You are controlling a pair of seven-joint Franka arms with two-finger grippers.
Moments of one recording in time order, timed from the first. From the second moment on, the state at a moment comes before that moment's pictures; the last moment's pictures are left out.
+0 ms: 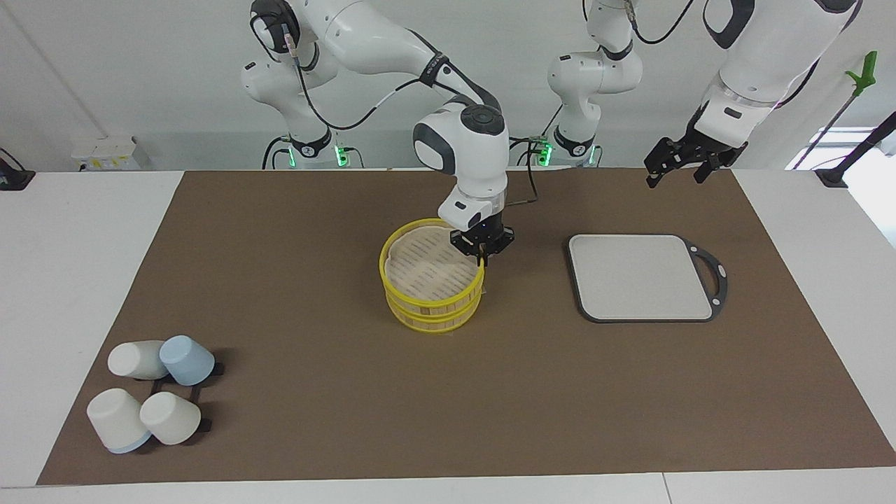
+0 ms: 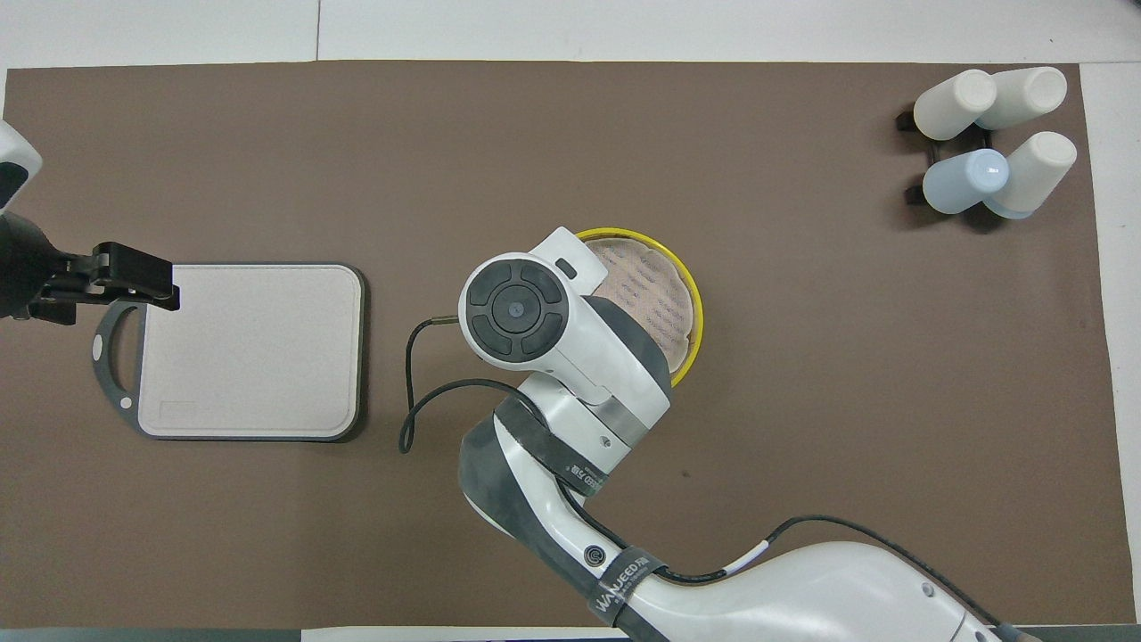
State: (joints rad) left arm -0.02 -0.03 -0.08 -1.60 -0.03 1.50 -0.15; right arm 0.55 0.46 0.18 -1.56 -0.13 2.14 0.79
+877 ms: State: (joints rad) left arm -0.05 -0.01 -0.05 -1.59 -0.03 1.50 -0.13; right arm 0.52 0.41 0.18 -1.56 -0.13 2.12 0.79
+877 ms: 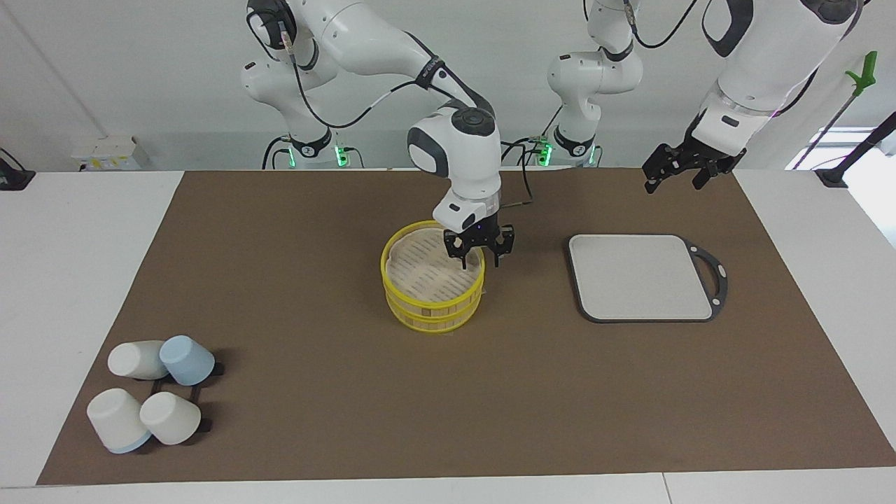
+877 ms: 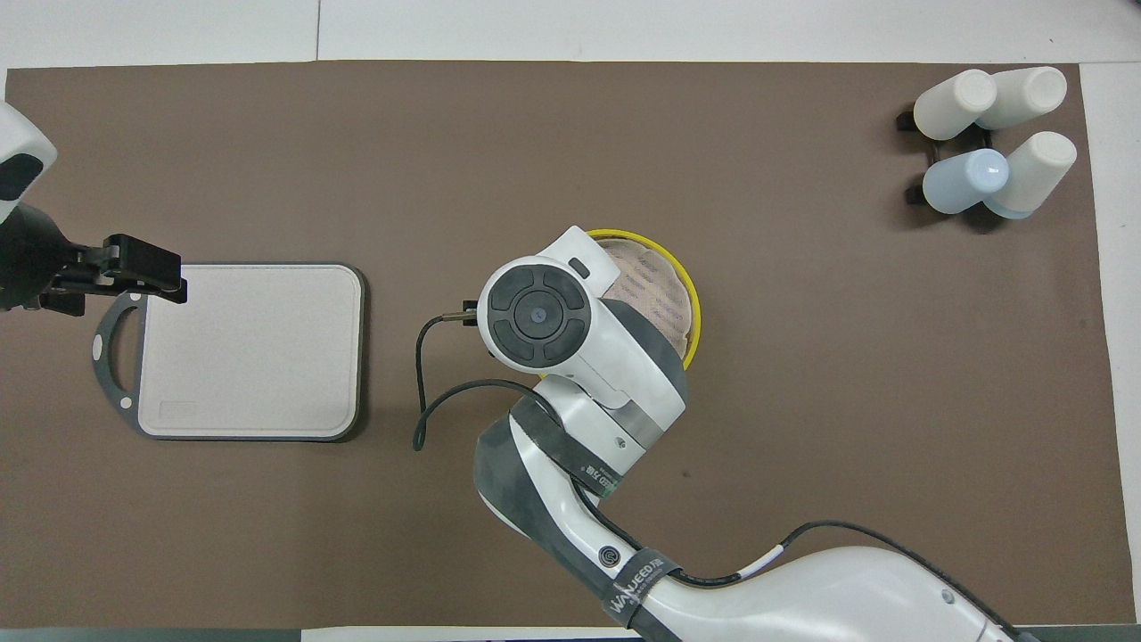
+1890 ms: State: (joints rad) left arm -0.05 -0.01 -0.04 -1.58 -0.03 1.53 -0.04; right arm 0.03 -0.05 0.17 -1.52 -0.04 1.39 0.19
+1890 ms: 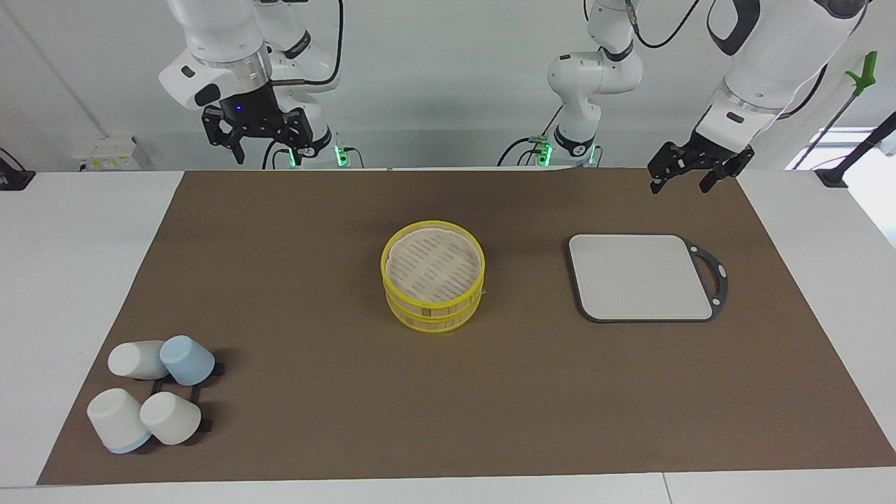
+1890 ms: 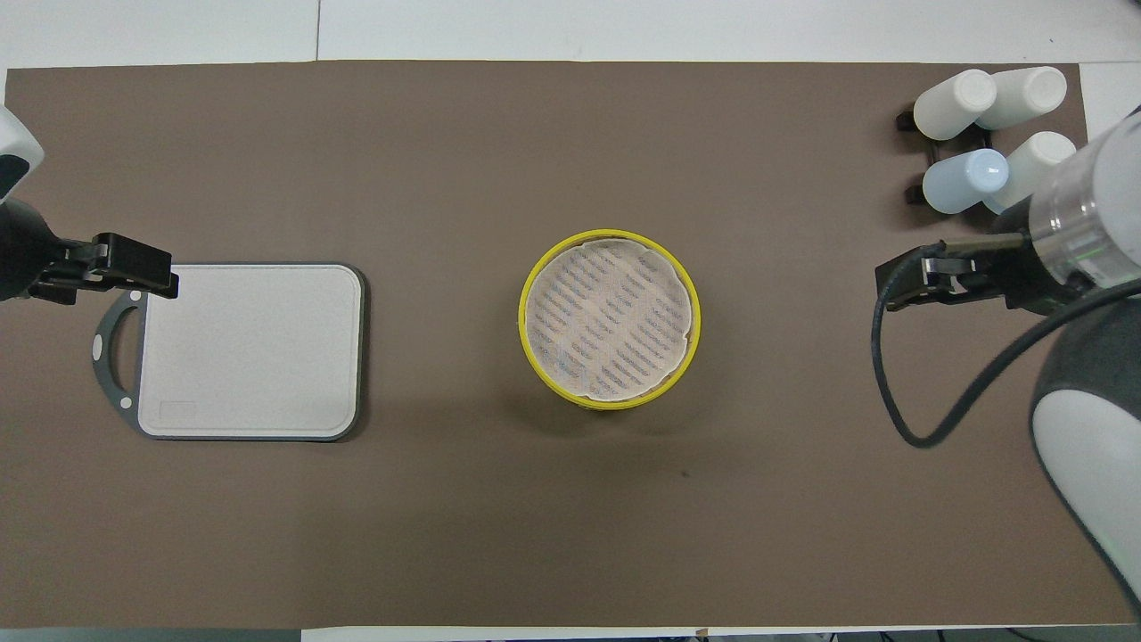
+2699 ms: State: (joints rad) left arm -0.05 -0.01 -0.04 -1.58 -0.03 1.53 -0.03; right arm 0.09 -0.02 0.05 -1.56 0.01 1.48 0.12
